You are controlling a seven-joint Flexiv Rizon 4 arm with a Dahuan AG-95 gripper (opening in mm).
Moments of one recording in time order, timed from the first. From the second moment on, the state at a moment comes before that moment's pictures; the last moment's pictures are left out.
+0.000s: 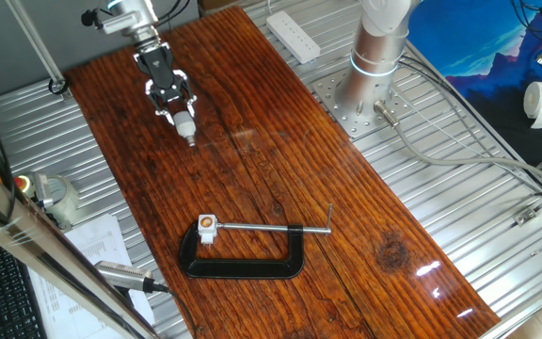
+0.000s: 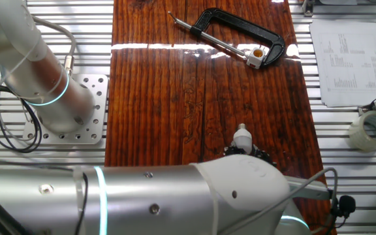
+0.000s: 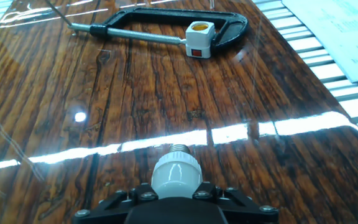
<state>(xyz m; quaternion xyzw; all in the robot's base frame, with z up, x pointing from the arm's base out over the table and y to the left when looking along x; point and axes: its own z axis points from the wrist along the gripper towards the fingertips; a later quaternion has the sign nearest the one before) 0.505 -0.139 0.063 -0.59 0.71 0.31 0.23</state>
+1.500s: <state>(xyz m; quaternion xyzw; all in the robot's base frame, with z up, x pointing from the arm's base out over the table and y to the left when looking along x) 0.552 -0.081 0.153 -0.52 0.82 0.22 0.10</state>
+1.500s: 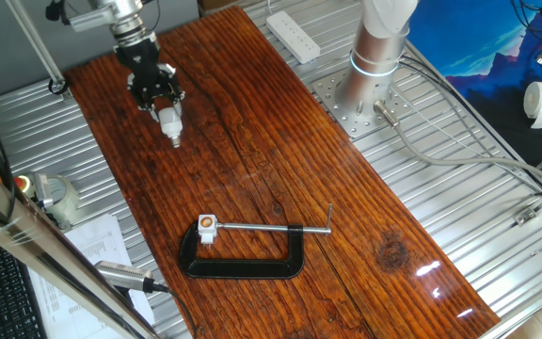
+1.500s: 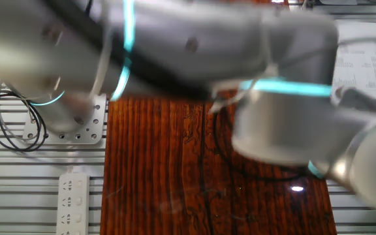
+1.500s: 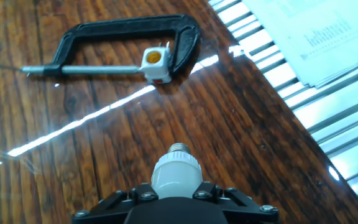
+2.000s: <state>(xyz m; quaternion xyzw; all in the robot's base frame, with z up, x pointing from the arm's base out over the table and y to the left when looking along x) 0.560 -0.044 0.163 -0.47 0.85 0.21 0.08</state>
